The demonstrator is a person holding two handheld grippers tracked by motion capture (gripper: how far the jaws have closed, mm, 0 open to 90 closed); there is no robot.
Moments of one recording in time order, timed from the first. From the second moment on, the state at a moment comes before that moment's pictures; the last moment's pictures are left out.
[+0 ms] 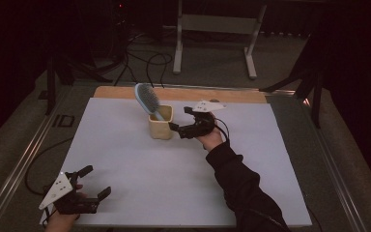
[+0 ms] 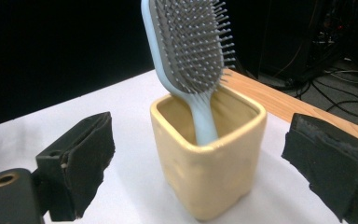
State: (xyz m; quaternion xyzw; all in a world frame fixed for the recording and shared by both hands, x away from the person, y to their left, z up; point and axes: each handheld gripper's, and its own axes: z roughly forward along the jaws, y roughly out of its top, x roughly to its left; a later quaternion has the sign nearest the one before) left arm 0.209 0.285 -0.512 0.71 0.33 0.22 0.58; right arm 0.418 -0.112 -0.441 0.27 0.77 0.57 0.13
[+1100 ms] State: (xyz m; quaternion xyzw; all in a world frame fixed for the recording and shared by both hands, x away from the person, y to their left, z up) left arm 0.208 0.285 -0.511 0.71 0.34 0.23 0.58; right arm 0.350 -0.187 -0.478 0.27 0.79 0.53 0.12
